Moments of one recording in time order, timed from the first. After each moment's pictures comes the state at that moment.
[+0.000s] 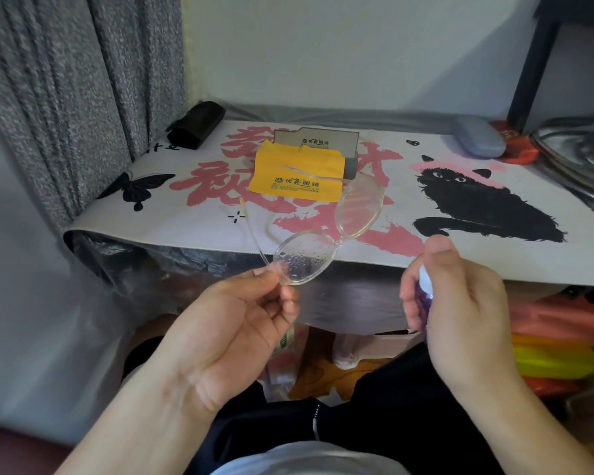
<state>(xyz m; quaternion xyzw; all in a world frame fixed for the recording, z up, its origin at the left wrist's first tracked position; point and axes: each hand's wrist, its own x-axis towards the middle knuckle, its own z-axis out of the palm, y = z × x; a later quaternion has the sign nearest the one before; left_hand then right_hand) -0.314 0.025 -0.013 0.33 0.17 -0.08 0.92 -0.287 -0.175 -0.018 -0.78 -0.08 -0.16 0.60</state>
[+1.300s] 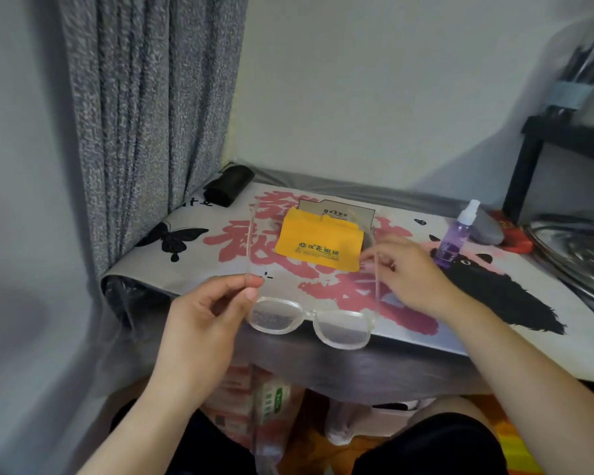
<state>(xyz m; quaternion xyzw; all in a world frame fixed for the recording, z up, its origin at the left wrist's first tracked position) -0.299 0.091 -0.022 0.70 0.07 0.28 0.65 -0.114 -0.161 0.002 -0.91 -0.31 -0.12 0.26</state>
